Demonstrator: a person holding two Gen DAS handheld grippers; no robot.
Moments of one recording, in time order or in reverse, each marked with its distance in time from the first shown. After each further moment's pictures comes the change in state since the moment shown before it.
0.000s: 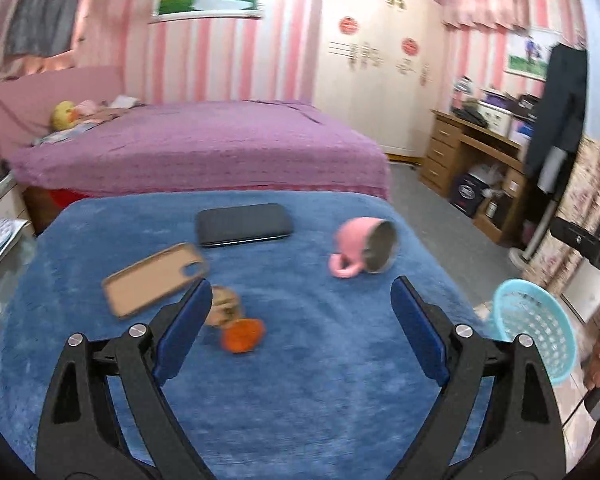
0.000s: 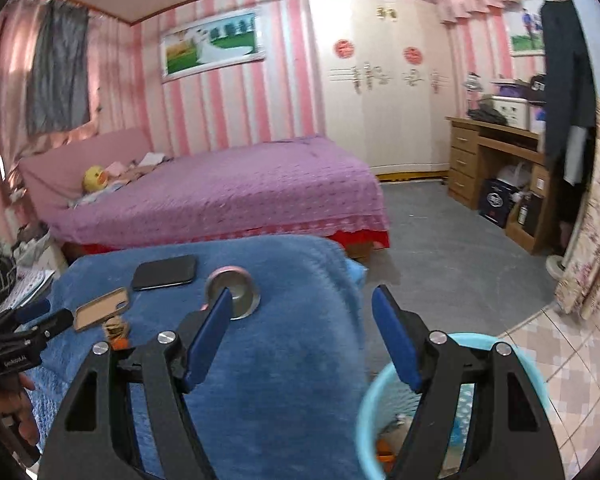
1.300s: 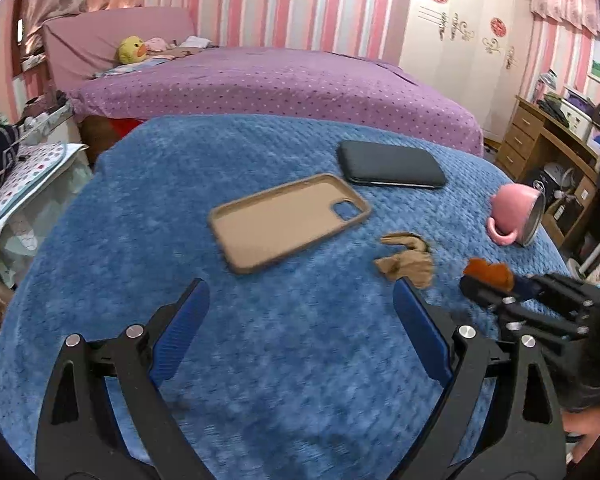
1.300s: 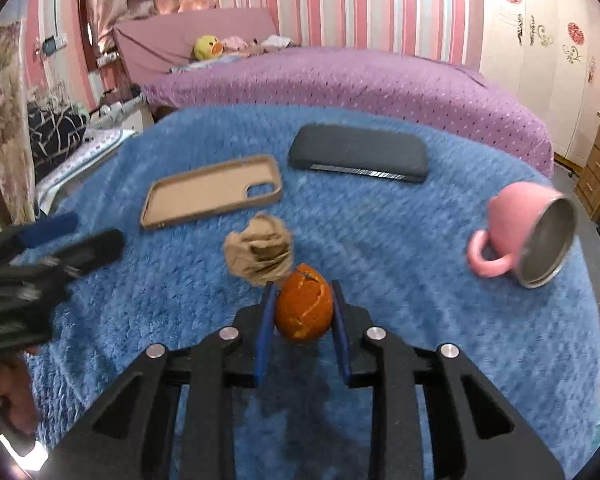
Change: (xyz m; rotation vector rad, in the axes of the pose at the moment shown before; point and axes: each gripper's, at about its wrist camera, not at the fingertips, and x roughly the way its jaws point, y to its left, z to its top) left arm 0.069 0.124 -0.036 -0.137 0.175 0.195; right arm 0.159 0.210 -0.078 -0.293 0.323 0.321
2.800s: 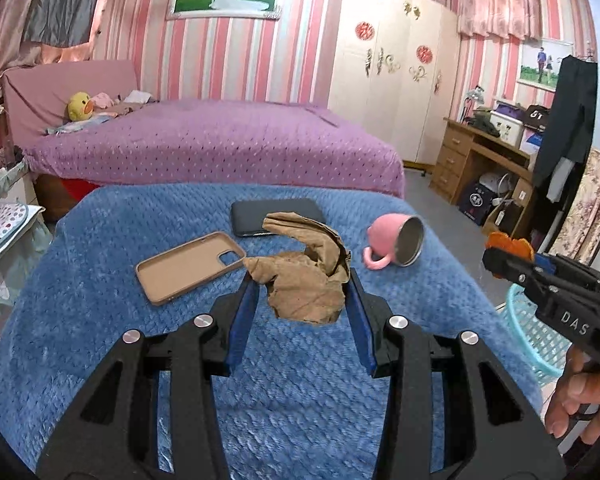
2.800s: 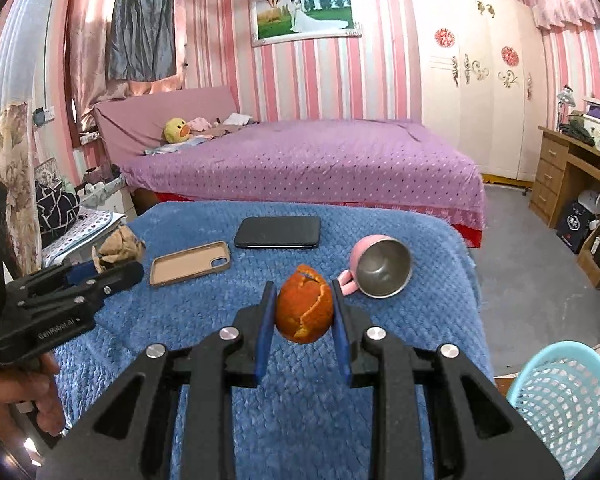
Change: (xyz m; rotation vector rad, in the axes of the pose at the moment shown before) left arm -0.108 -0.074 -0.007 0.105 -0.188 -0.197; right arm -0.172 -0.057 -0.027 0.112 -0.265 -0.102
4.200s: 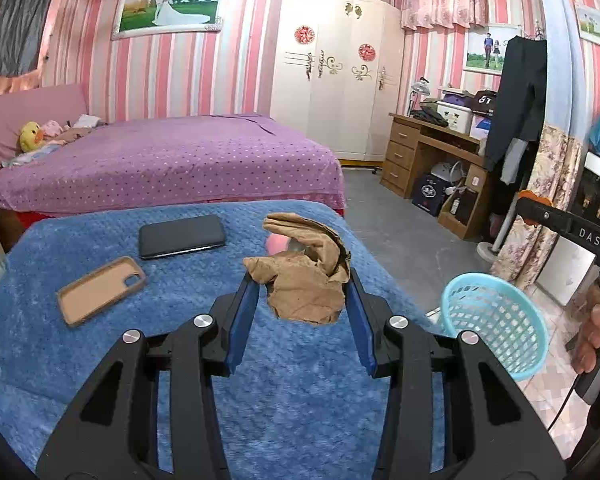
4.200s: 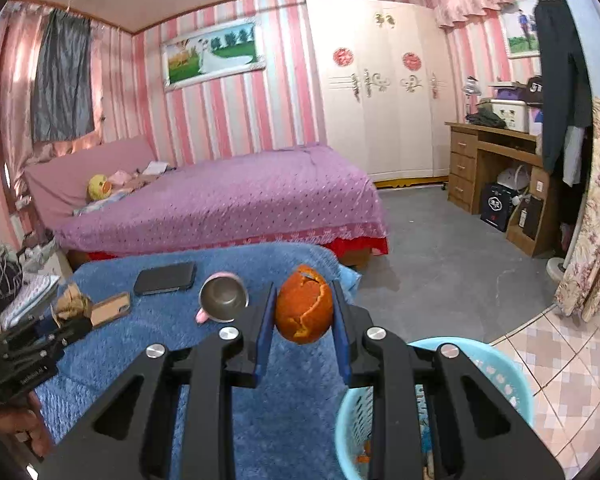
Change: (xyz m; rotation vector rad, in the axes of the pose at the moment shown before) left arm 0.008 -0.105 -0.002 0.097 -0.020 -0.164; right arm -0.098 -0.153 0.014 0.197 -0.119 -0.250
